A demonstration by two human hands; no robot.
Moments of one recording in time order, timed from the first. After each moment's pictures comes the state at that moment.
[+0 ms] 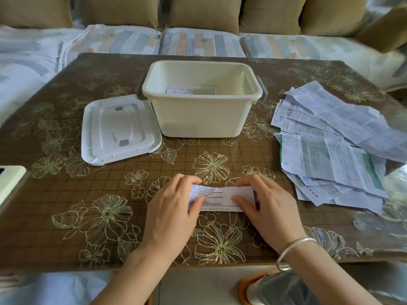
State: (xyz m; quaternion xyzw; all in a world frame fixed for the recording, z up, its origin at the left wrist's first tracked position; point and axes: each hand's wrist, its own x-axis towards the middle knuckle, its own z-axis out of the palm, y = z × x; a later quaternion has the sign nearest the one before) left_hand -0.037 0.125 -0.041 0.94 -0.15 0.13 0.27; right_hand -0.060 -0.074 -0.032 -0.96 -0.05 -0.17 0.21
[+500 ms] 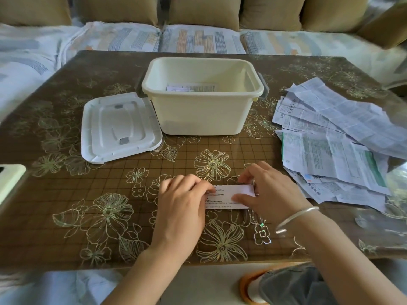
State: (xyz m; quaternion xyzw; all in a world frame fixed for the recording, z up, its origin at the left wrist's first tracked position) left_hand -0.041 0.116 -0.041 0.94 -0.19 0.17 0.22; right_hand -0.037 -0.074 0.004 -0.99 -0.01 0.04 0.15
